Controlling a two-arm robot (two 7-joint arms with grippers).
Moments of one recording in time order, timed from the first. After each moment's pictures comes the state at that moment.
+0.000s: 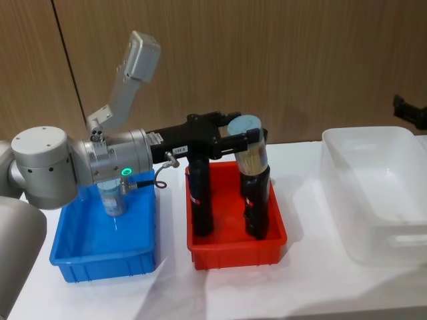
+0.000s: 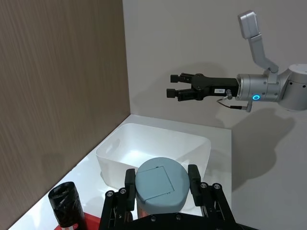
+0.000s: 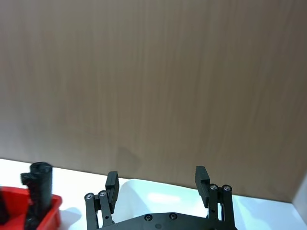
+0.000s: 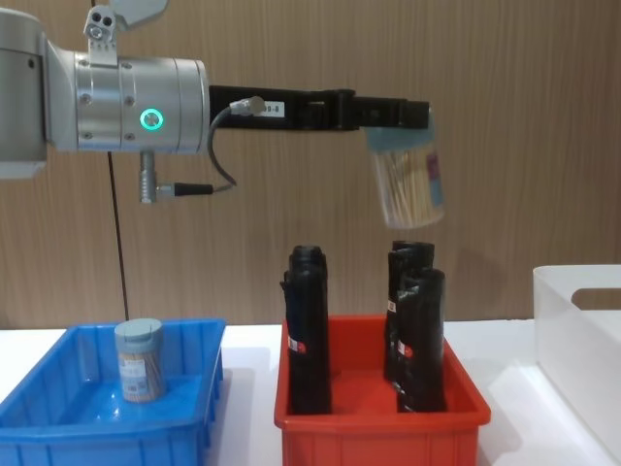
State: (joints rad) left arm -0.77 0.24 0.35 -1.16 -0.39 0.29 -0.95; right arm 0.40 0.41 -0.01 -1.49 0.28 0.29 0.23
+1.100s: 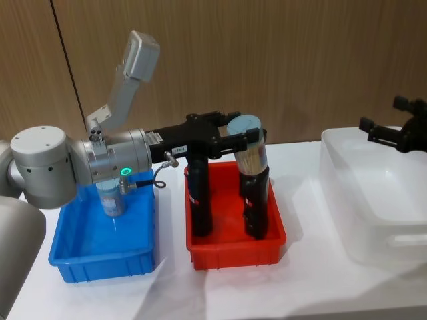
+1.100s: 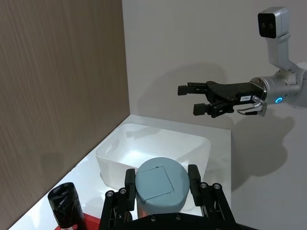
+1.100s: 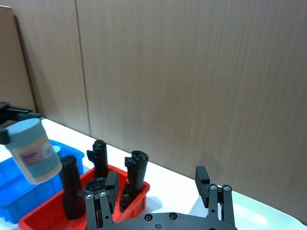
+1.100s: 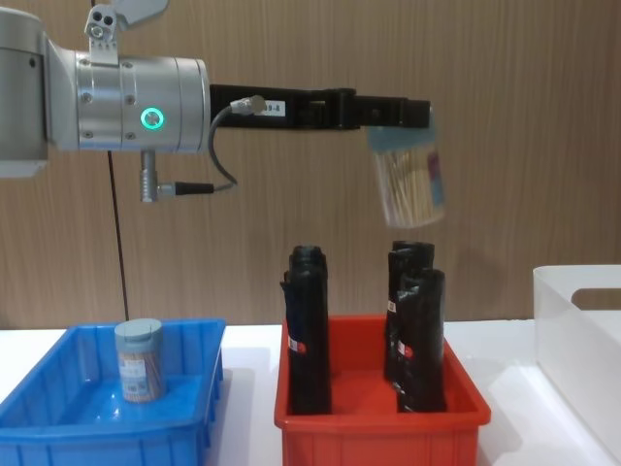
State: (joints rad) left arm -0.77 0.23 0.35 -1.15 -0.39 0.29 -0.95; right arm 0.35 0.47 0.01 -1.54 0.39 0.25 0.63
